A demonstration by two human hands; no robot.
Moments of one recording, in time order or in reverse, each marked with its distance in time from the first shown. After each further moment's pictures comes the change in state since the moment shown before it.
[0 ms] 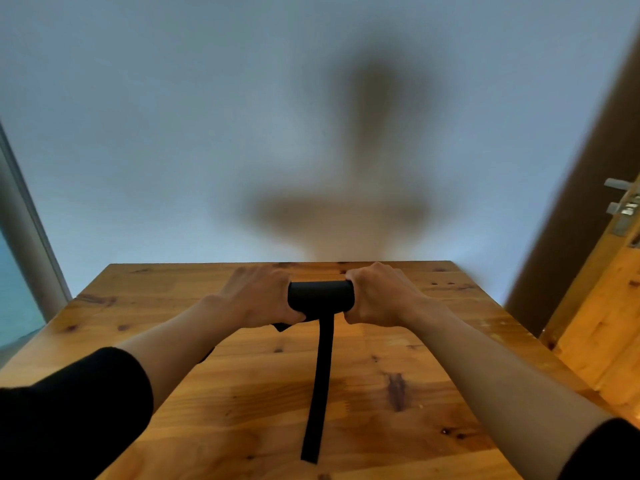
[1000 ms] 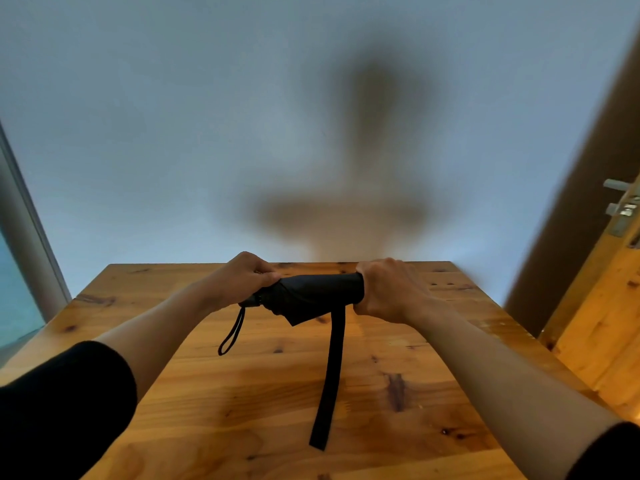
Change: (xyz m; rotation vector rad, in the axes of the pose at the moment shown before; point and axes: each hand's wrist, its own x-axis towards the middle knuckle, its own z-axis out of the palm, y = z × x) left_hand -0.004 -0.031 -0.010 -0.933 -0.134 -0.254; right_hand -0.001 0.013 -0.001 -0.082 0.141 0.068
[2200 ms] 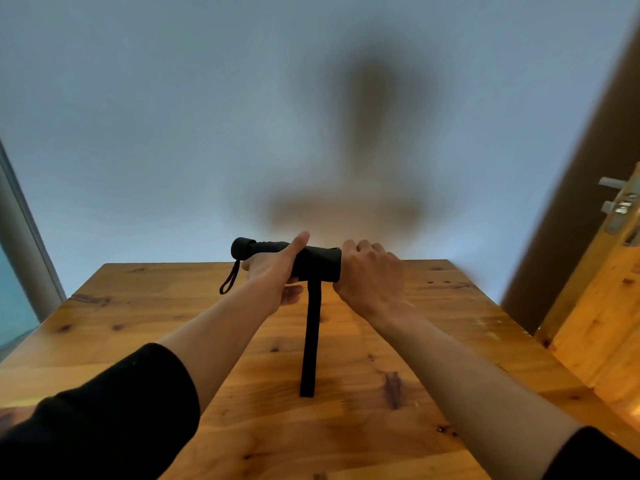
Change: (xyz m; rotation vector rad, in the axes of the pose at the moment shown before) left_hand 0.022 0.047 0.050 -0.771 0.428 -0.536; right_hand 0.011 -0.036 0.012 -0.153 0.352 0.178
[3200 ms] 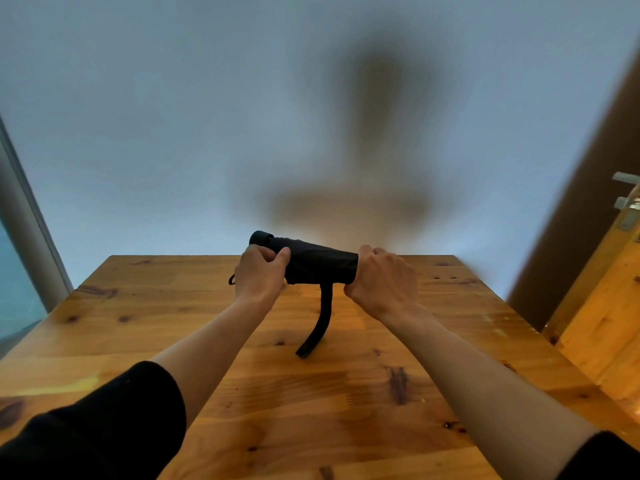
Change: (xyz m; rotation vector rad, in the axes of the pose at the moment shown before) left_hand 0.008 -0.026 -0.019 0.309 0.140 0.494; right_hand -0.009 0.011 0.007 0.069 -0.121 0.085
